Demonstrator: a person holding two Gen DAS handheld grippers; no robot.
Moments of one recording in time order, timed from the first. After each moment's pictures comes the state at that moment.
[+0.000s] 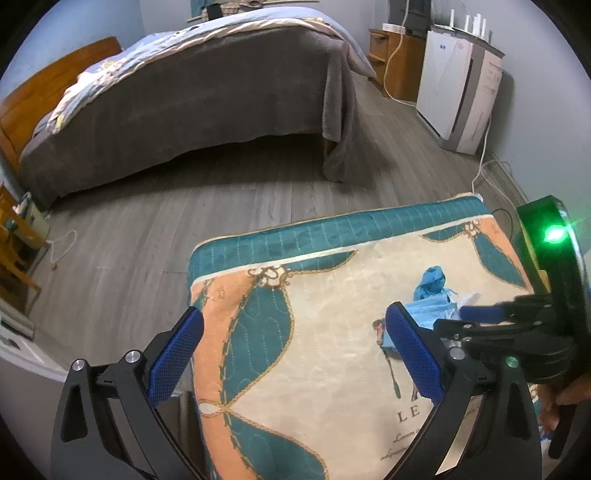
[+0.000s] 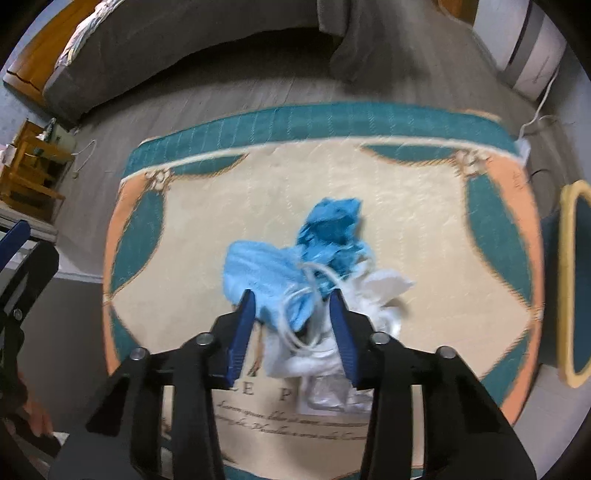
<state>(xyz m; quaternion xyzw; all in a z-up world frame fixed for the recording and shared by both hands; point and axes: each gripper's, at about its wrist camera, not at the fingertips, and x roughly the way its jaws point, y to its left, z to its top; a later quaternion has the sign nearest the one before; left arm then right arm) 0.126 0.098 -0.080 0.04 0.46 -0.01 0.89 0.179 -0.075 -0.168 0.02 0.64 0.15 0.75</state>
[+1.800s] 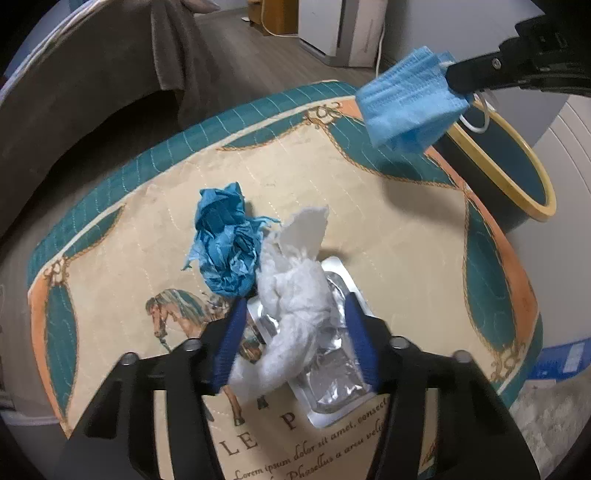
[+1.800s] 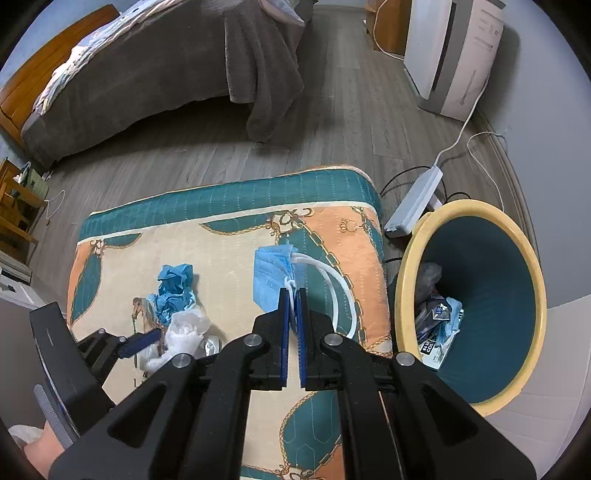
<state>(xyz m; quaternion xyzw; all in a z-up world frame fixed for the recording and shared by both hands) 0.123 -0.071 -0.183 0.11 0.54 -0.18 0.82 0.189 -0.224 -0.100 0.01 0.56 0.07 0.83</state>
